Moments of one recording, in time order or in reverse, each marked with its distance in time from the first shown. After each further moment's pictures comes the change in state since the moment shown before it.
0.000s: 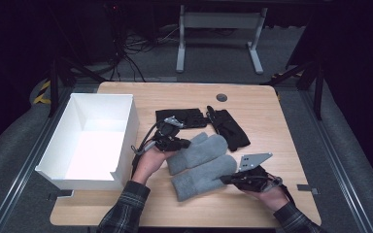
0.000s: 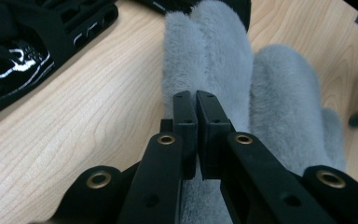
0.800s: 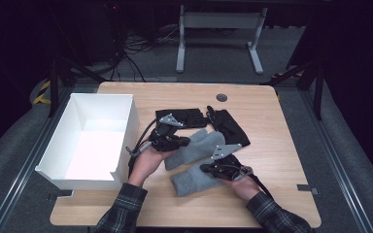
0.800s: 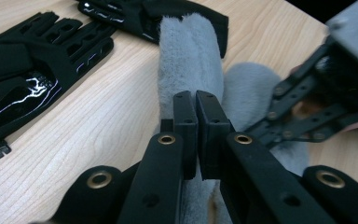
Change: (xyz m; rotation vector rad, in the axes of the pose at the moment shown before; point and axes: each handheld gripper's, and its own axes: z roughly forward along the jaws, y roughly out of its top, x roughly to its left) left arm -0.018 0.005 -0.028 -0.071 0.001 0.039; right arm -0.021 0.032 0.064 0.037 -0.122 0.030
